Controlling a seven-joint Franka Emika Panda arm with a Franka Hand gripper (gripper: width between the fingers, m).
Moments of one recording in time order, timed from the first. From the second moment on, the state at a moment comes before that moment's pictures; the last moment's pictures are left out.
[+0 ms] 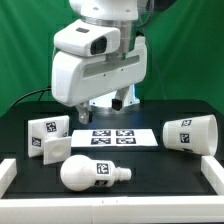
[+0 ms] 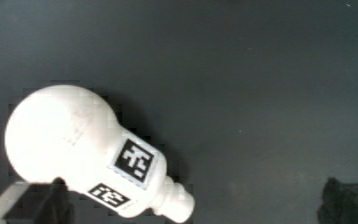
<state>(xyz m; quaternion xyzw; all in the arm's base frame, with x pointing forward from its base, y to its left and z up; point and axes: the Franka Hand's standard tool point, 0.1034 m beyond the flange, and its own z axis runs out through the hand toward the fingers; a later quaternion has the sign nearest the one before) 0.527 -0.044 0.113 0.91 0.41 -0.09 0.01</state>
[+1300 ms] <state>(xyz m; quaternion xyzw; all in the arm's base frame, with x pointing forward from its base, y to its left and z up) 0.488 -0.144 0.080 0.95 0.29 -0.09 -0.01</state>
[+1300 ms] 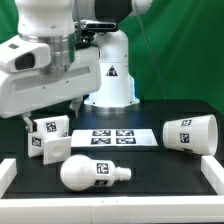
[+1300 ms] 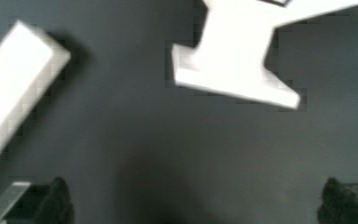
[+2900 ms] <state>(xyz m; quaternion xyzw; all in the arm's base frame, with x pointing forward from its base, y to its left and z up) 0.454 -0.161 0.028 0.96 0.27 -0.08 0.00</state>
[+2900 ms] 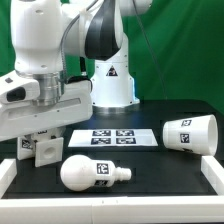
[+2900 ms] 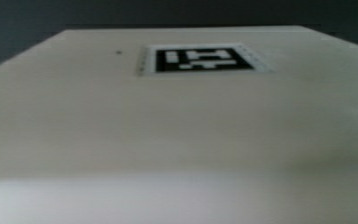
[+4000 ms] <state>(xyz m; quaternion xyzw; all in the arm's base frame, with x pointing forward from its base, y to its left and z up) 0.416 -0.160 0.029 0.99 0.04 -0.09 -0.06</state>
